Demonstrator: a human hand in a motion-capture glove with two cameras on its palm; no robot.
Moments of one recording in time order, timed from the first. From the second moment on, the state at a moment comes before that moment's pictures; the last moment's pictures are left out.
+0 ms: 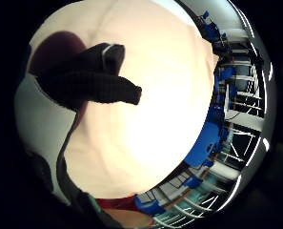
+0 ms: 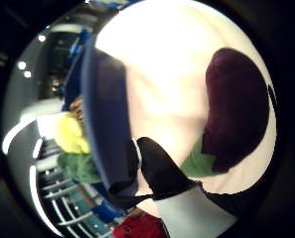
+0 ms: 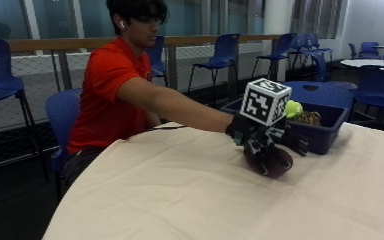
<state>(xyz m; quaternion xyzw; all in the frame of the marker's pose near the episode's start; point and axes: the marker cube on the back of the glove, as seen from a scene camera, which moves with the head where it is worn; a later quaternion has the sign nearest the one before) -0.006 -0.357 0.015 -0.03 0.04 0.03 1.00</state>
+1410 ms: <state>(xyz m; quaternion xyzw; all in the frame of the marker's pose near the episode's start) -0.284 -0.246 -0.150 0.10 0.03 -0.23 0.97</state>
